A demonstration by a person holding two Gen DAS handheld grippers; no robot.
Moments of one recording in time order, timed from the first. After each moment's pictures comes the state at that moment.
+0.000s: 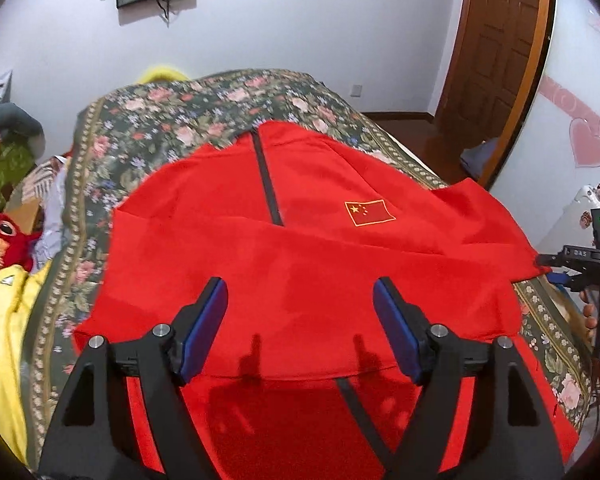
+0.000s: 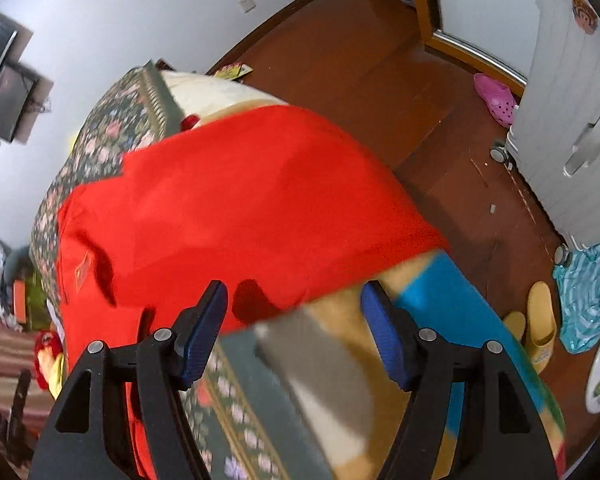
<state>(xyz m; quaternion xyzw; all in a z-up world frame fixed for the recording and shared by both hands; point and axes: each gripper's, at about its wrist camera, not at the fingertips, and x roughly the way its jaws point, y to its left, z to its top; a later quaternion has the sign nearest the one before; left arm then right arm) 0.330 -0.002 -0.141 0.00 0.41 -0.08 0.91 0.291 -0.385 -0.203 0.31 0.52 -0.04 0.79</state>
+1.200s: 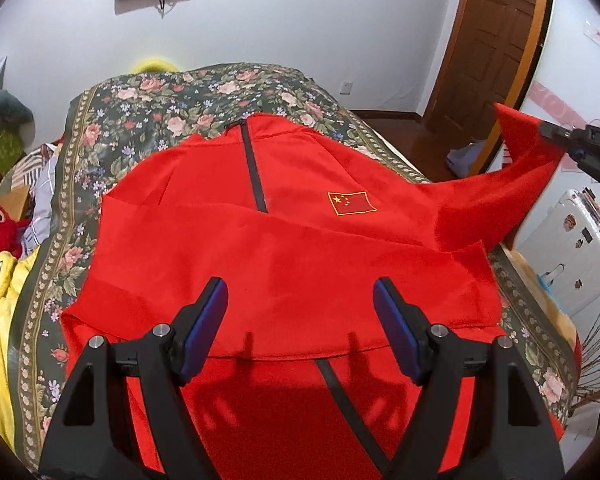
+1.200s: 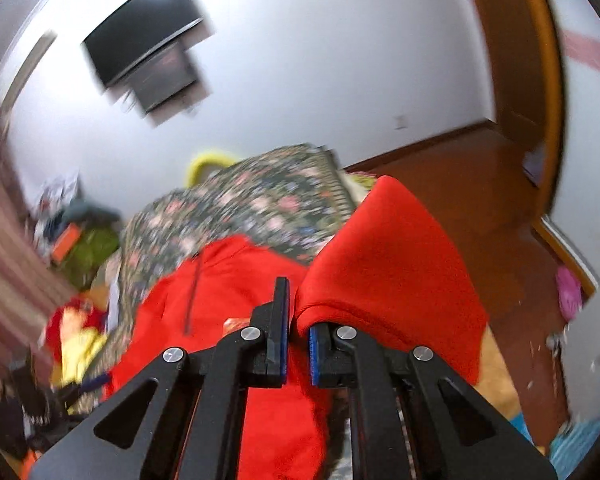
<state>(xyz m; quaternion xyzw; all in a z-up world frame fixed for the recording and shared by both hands) 0.308 -0.004 -0.131 -0.02 0.41 -0.10 0.91 0.295 -0.236 -0.016 0.14 0.34 0.14 0.92</state>
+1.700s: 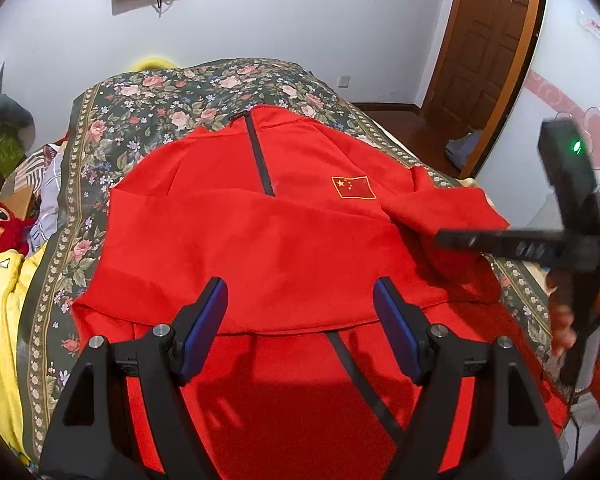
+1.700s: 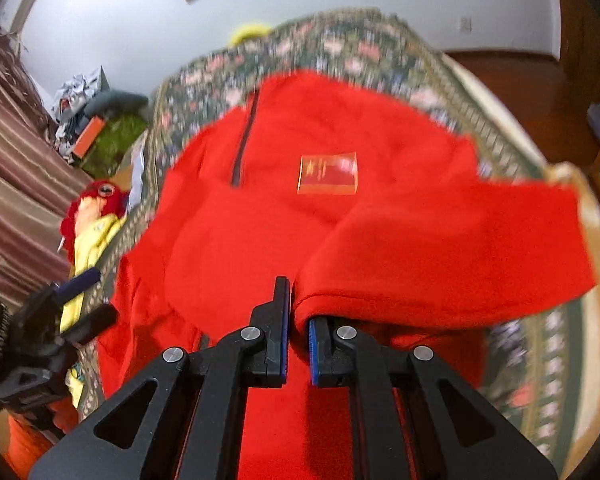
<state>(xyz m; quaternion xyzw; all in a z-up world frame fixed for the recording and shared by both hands) 0.293 0.003 -0.133 -0.01 0.42 -0.10 0.90 0.301 -0.134 -0.136 0.11 0.51 0.22 0.82</state>
